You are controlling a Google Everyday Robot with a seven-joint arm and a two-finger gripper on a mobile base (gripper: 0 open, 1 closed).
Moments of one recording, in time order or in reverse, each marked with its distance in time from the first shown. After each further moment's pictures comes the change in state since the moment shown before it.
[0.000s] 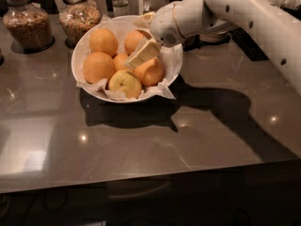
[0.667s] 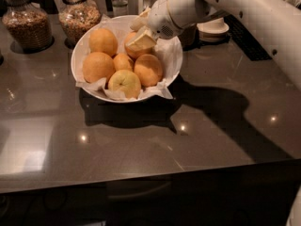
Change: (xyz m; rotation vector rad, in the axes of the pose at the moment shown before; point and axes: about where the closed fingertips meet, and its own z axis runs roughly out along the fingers) arm 0.007 -0.020 0.001 0.049 0.147 -0.021
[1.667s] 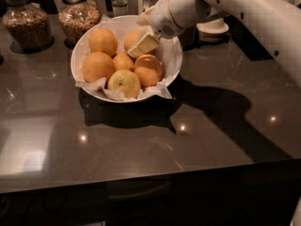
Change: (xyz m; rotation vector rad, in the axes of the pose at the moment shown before) arm 0.004 -0.010 -0.003 0.048 0.019 0.013
